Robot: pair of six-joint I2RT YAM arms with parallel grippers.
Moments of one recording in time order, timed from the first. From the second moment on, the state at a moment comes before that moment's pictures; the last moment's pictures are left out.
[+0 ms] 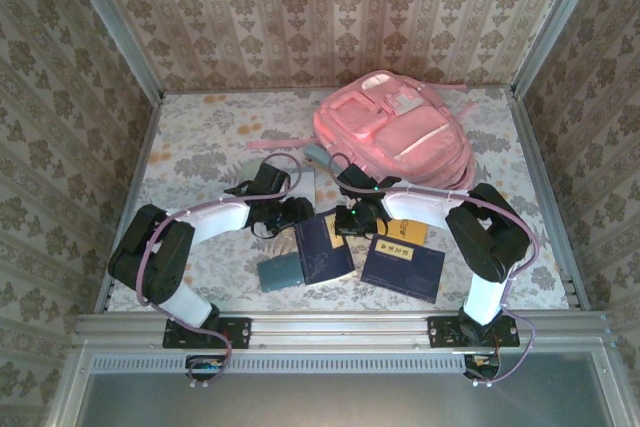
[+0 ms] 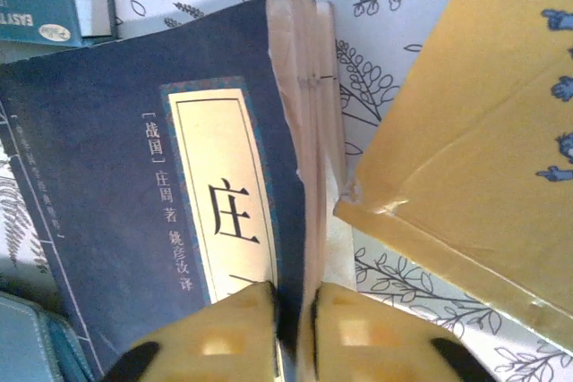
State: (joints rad) left arm -0.58 1.57 0.77 -0.26 0.30 -0.80; right arm 0.70 1.79 1.08 -0.50 -0.24 0.71
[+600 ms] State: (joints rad) left arm -0.56 1.42 0.86 -0.39 0.30 -0.77; right arm 0.66 1.65 1.09 -0.45 -0.32 0.73
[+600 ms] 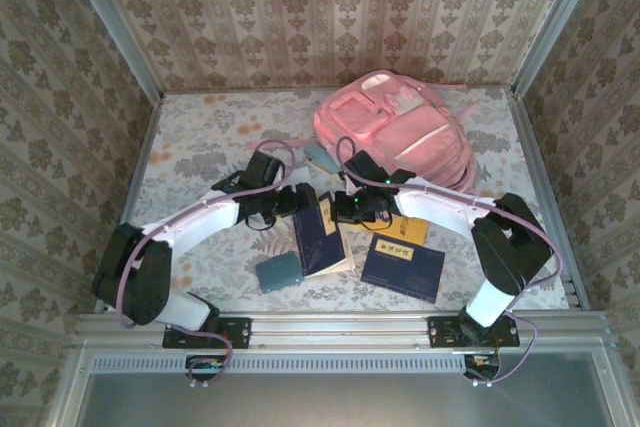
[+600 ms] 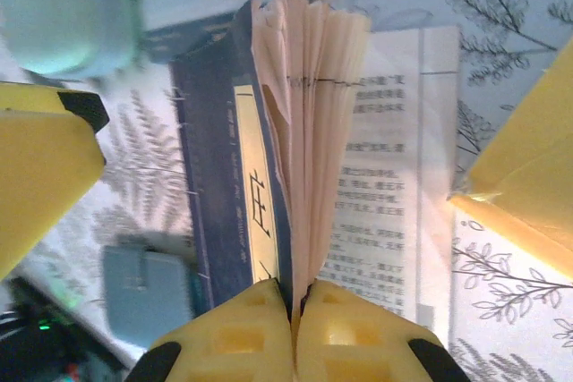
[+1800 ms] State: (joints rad) left arm -0.54 1.40 0.83 -0.13 0.53 -0.92; right arm 0.44 1.57 0.81 0.00 -0.58 0.97
